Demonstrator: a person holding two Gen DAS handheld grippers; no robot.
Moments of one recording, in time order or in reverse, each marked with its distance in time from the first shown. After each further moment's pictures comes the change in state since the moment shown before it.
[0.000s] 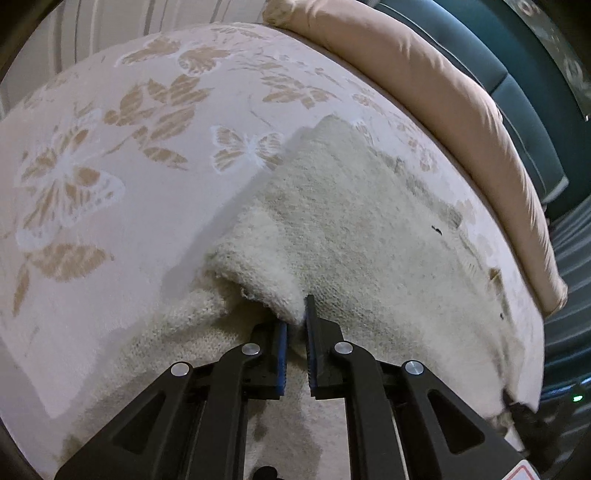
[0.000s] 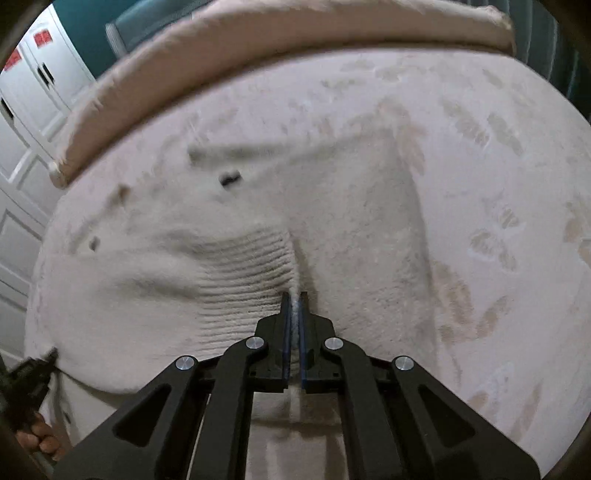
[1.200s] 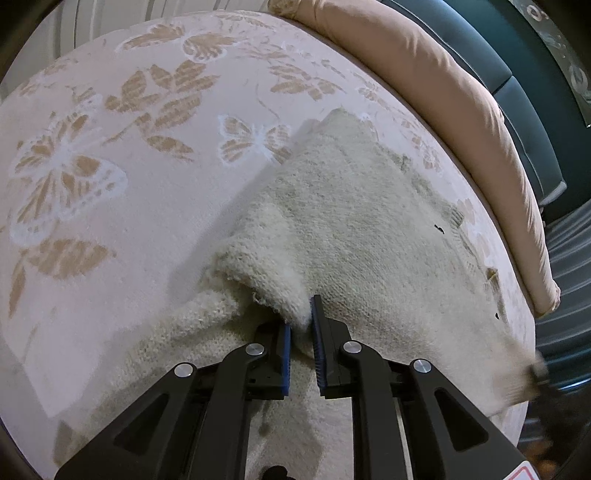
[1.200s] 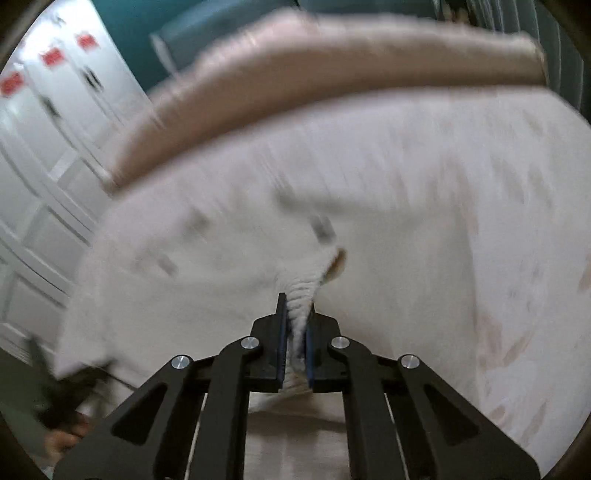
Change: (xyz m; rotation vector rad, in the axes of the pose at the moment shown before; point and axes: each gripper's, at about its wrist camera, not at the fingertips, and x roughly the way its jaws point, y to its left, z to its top) left arm 0.006 0.013 0.004 -0.045 0.044 -0.039; right arm -0.046 0.040 0.017 -0.097 -0.123 0.172
